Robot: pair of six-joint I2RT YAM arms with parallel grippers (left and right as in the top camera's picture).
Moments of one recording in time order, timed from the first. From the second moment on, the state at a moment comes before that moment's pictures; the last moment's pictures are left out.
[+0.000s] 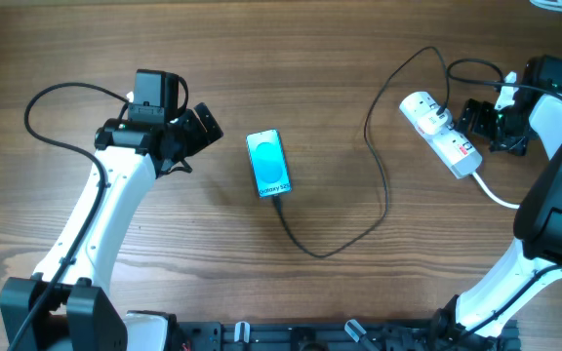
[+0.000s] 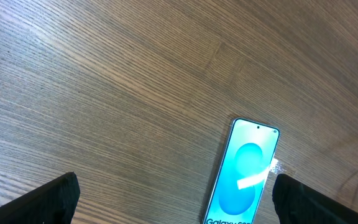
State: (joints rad) left arm -0.13 1.51 1.14 -0.75 0.03 -0.67; right arm -0.36 2.05 1.41 -0.72 -0.15 0.00
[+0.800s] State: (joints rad) left arm -0.13 1.51 1.14 -0.75 0.03 -0.67; right arm -0.36 2.05 1.42 -0.75 -0.21 -0.01
